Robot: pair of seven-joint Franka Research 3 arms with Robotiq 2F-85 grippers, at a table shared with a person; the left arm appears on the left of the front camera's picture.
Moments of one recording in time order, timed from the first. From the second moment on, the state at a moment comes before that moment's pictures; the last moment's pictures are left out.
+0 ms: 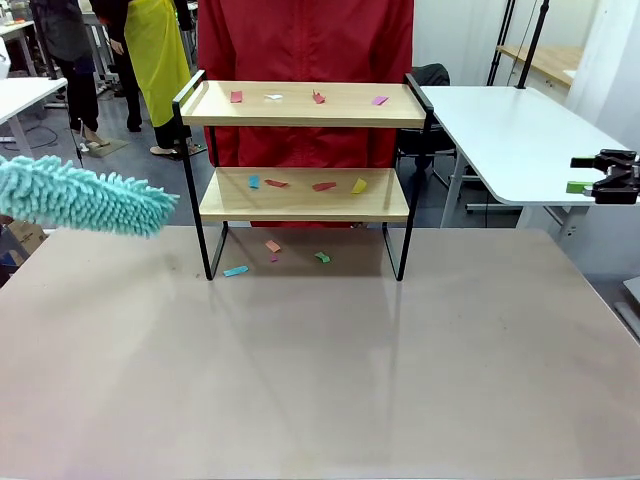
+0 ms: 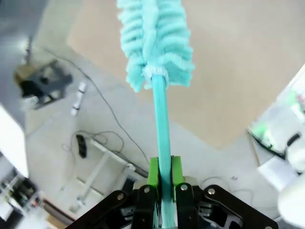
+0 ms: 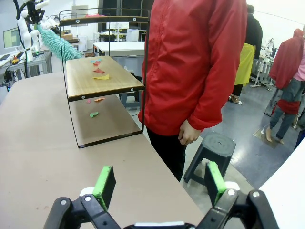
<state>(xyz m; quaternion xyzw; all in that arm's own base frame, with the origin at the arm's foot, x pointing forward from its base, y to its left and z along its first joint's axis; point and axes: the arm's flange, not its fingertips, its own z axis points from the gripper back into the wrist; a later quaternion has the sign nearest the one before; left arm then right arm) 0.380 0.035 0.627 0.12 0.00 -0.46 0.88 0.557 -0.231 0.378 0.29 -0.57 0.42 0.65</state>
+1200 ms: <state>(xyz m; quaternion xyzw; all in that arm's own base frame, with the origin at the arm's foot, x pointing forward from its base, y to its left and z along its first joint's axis) 0.336 -0.018 0.600 0.11 0.07 -0.67 0.73 0.557 -0.231 0.378 0.29 -0.57 0.42 0.65</state>
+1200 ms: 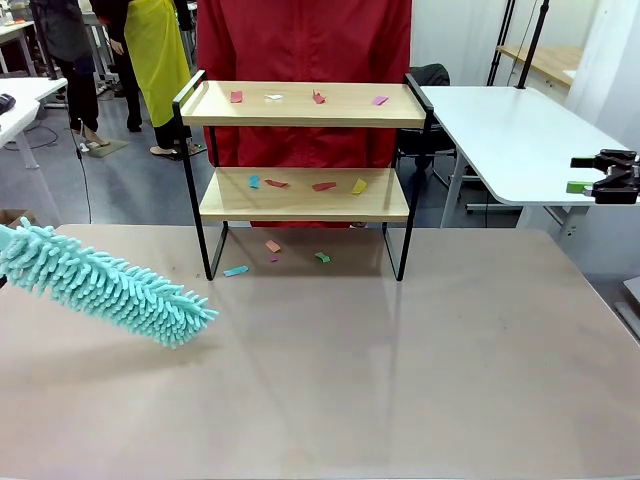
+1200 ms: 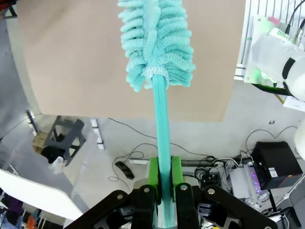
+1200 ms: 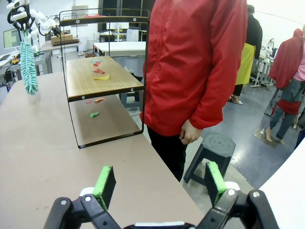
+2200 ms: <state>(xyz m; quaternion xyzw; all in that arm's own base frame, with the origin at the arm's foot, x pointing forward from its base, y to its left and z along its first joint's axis) 0.336 -0.018 0.600 0.11 0.07 -0.67 0.73 0.557 -0.231 0.378 0.29 -0.57 0.42 0.65</state>
